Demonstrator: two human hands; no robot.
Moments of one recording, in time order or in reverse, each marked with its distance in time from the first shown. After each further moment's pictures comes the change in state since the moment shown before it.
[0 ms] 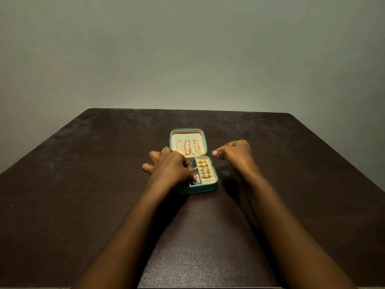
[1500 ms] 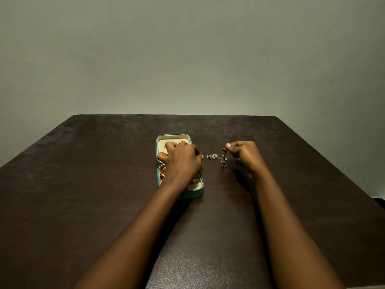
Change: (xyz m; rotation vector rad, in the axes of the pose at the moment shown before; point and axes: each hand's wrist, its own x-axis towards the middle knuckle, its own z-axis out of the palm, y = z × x) left_hand 0.026 0.052 0.028 -0.017 0.249 0.188; right_hand 0.047 0.032 -0.049 0.183 -0.014 -0.083
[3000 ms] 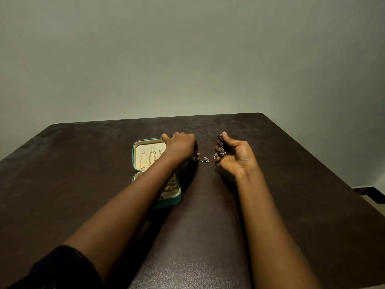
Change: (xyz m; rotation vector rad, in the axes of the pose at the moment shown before) left_hand 0.075 0.043 0.030 0.336 -0.214 0.198; right_hand 0.011 -0.002 -0.020 0.873 -0.105 0.301
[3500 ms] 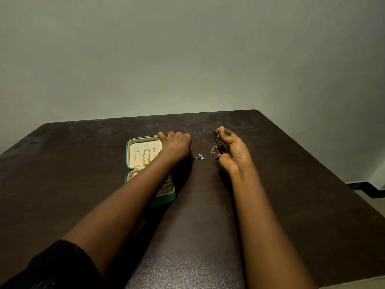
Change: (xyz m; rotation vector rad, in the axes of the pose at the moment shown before) left_hand 0.000 0.005 0.006 0.109 0.017 0.001; right_hand -0.003 -0.001 0.003 -0.027 0.129 -0.177
